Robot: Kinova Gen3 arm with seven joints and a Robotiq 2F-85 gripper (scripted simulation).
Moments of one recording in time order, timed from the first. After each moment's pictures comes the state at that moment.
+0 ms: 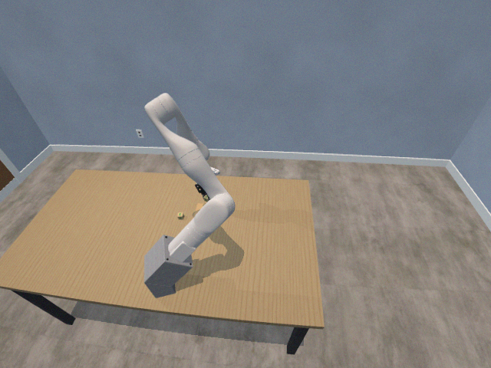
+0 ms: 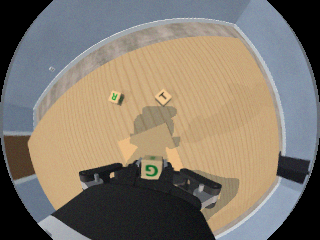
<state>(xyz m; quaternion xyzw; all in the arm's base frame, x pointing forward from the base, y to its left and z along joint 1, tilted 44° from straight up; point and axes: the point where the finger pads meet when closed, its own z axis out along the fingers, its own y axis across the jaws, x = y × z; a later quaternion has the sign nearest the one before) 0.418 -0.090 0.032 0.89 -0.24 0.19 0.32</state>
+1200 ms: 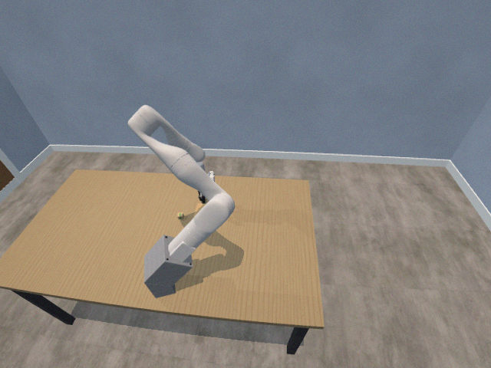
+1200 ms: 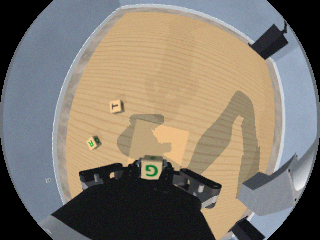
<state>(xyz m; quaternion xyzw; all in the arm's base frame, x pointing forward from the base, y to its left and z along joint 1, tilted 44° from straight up) 0.415 -0.076 0.017 0.68 -0.63 0.31 0.20</state>
